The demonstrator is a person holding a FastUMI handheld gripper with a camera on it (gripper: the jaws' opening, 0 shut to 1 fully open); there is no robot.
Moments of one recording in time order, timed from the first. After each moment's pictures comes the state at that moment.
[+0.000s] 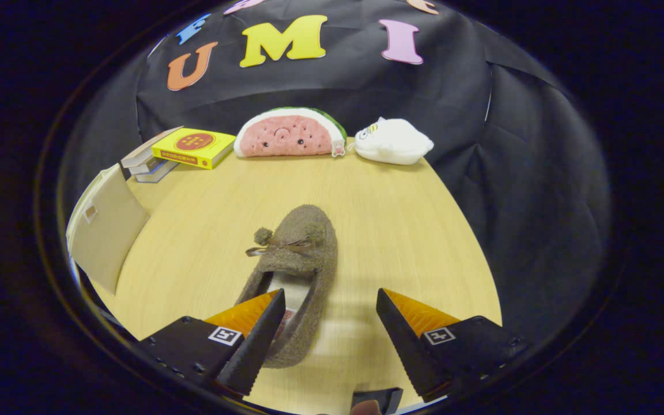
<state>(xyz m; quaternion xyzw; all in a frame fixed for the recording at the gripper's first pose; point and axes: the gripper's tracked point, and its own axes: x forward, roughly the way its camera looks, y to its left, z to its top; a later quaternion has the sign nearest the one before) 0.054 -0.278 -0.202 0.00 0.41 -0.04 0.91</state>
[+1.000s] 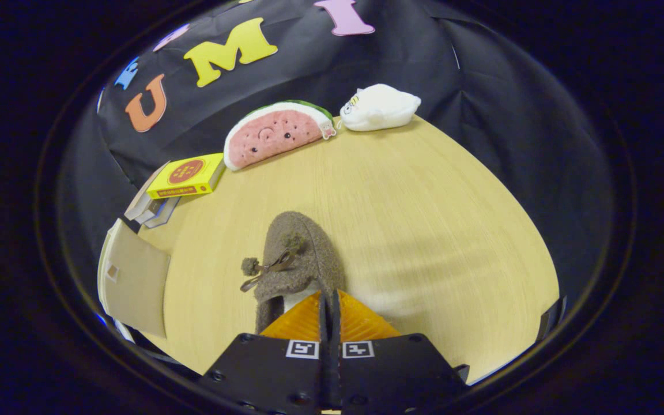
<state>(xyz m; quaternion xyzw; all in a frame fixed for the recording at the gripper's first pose) 0.048 -0.249 -0.205 0.17 0.42 -0.05 0.89</state>
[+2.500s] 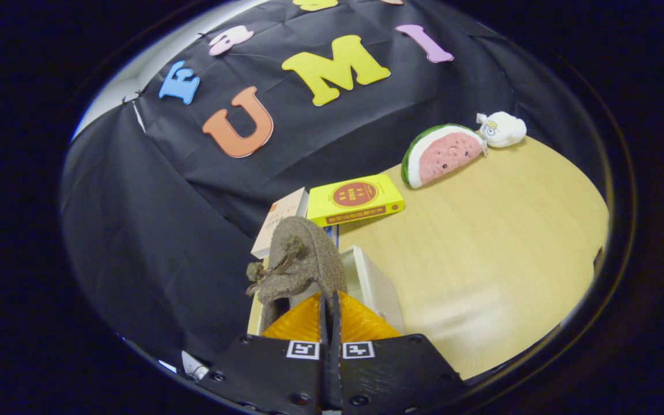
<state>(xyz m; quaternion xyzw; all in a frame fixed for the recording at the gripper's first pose) 0.081 0.177 -0.050 0.26 0.32 0.02 0.91</state>
